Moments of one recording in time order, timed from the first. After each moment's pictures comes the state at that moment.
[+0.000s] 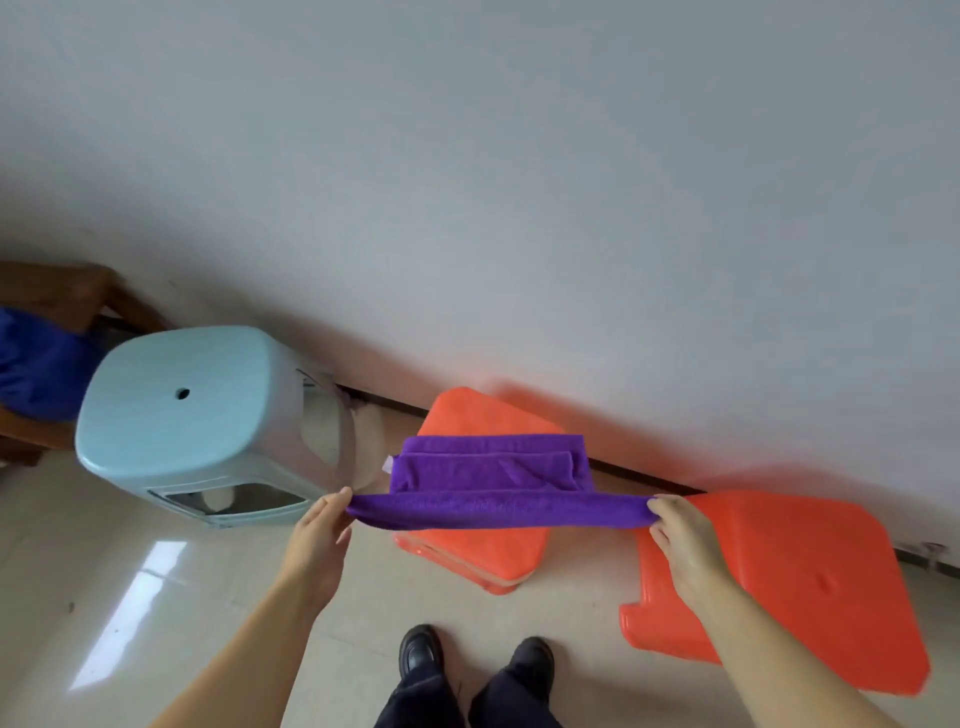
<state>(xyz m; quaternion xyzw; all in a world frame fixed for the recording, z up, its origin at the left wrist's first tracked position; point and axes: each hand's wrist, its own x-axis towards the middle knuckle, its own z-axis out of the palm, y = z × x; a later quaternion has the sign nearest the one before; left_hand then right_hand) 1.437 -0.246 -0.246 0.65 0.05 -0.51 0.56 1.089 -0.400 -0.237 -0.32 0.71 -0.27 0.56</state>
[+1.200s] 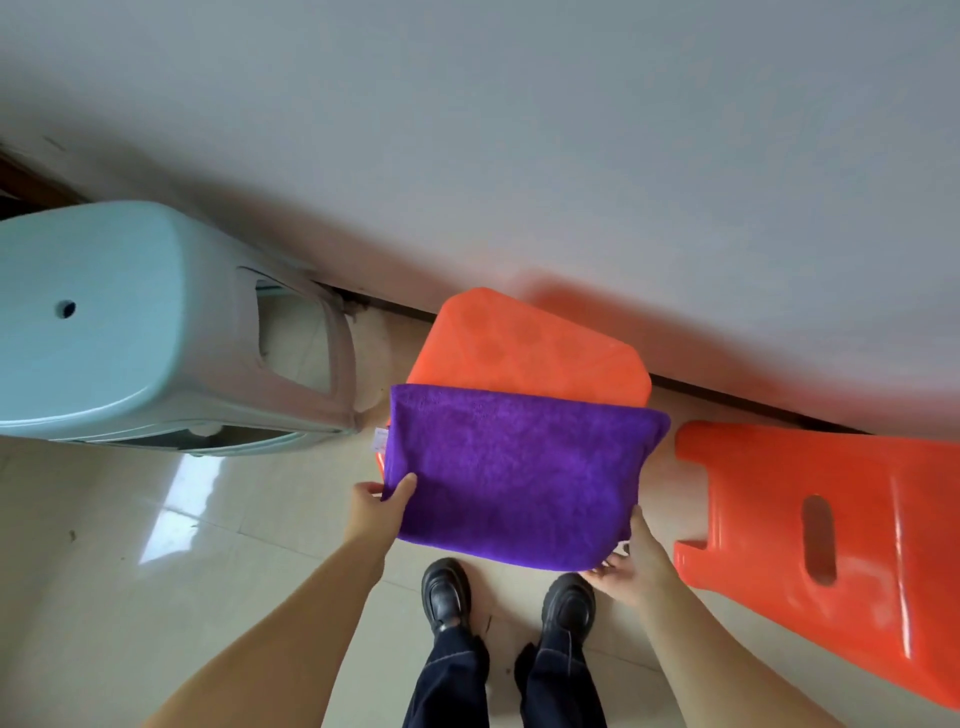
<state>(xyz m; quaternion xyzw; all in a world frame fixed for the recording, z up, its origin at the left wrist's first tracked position) 1.414 -0.281 -0.461 0.85 0.03 -0.47 0.26 1.149 -0.366 -0.459 0.13 0.71 -0.17 0.67</state>
